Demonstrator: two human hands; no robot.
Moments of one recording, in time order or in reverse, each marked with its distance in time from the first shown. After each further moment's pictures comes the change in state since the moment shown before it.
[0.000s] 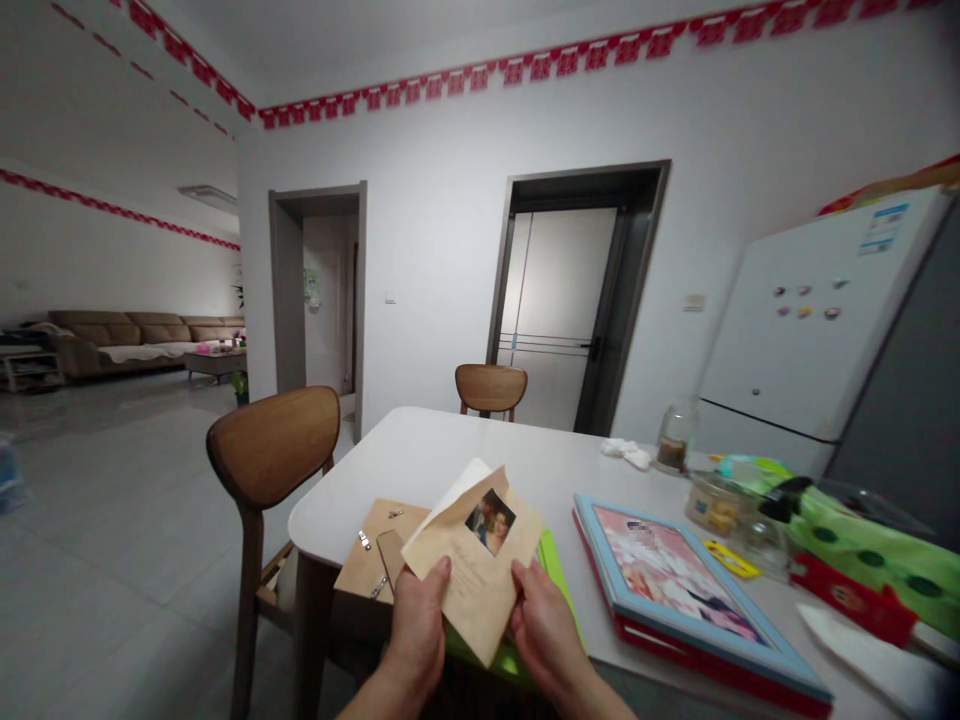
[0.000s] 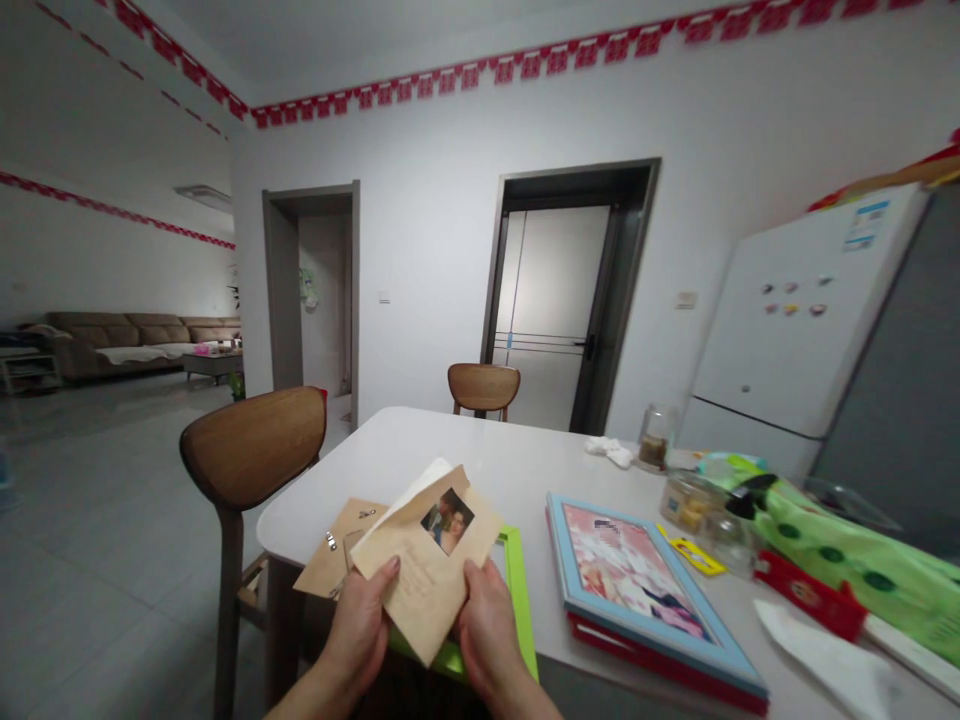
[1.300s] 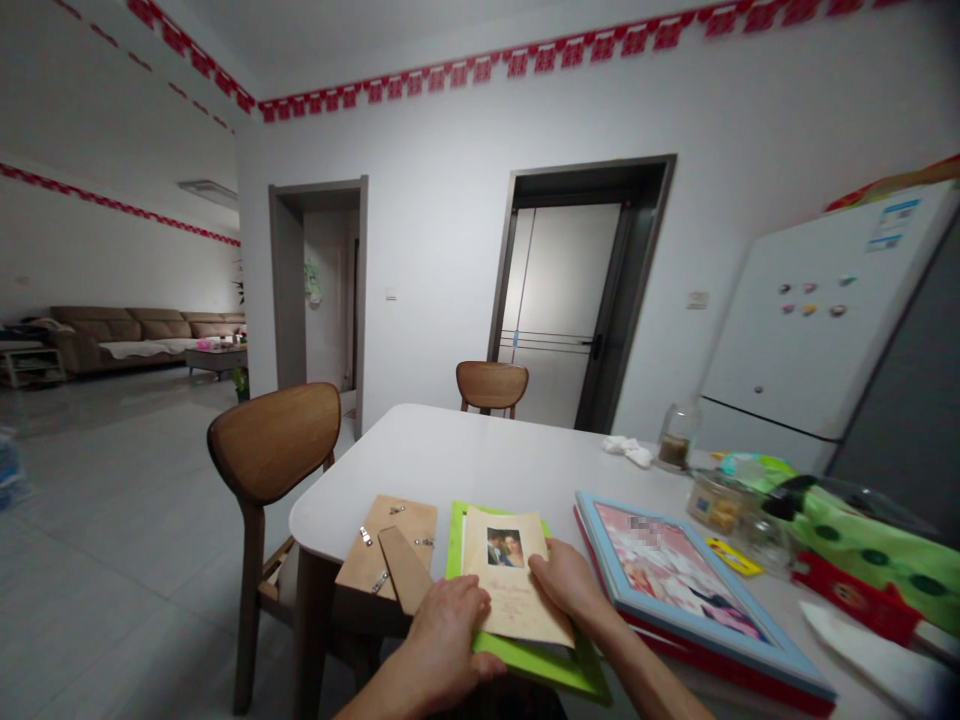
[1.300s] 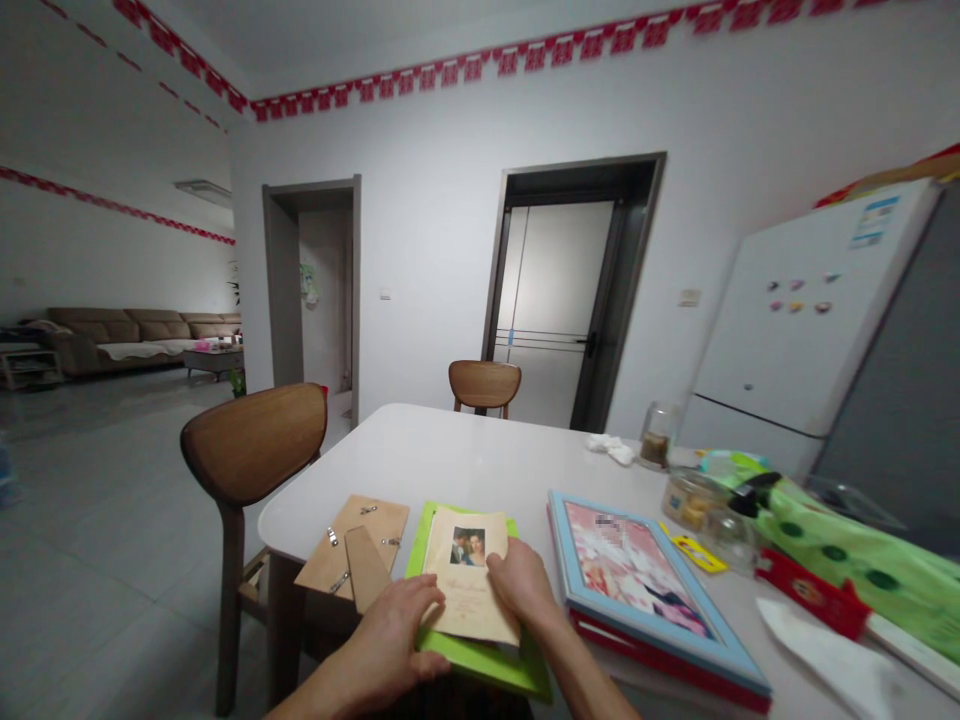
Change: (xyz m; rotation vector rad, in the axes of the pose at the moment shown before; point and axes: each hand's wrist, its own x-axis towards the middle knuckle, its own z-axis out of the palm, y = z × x) left_hand -0.004 -0.002 -0.021 1.695 -0.704 0.318; right_hand 0.067 -0.014 -0.061 -1.318 0.055 -0.169
